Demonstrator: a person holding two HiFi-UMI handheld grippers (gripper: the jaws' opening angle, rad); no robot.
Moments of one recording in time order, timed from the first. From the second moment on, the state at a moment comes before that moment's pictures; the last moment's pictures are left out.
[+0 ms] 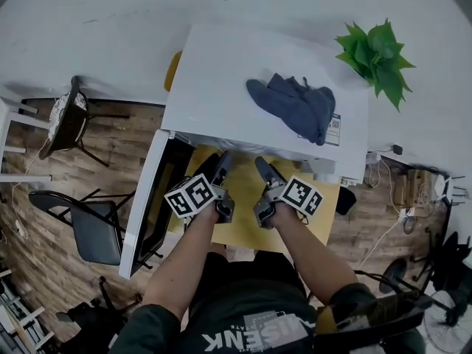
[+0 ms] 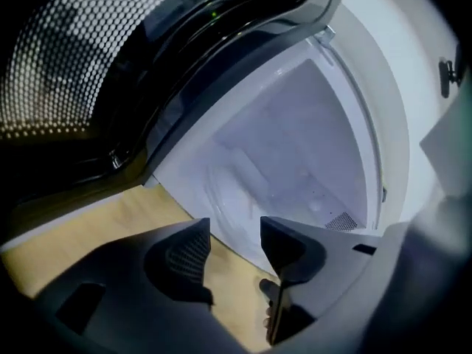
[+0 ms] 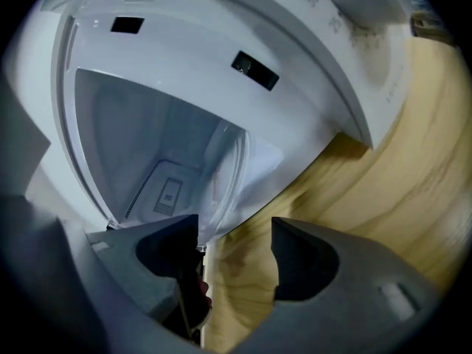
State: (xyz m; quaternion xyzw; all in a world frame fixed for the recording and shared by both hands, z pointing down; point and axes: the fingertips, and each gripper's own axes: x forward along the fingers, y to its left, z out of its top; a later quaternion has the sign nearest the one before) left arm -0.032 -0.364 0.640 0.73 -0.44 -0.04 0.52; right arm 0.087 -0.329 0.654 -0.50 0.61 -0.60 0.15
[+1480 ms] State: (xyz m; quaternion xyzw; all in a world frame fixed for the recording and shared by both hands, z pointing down) left arm -0.014 -0.378 0.661 0.69 -0.42 -0.07 0.58; right arm 0.078 -0.361 0.675 -0.51 0.52 -0.64 0.25
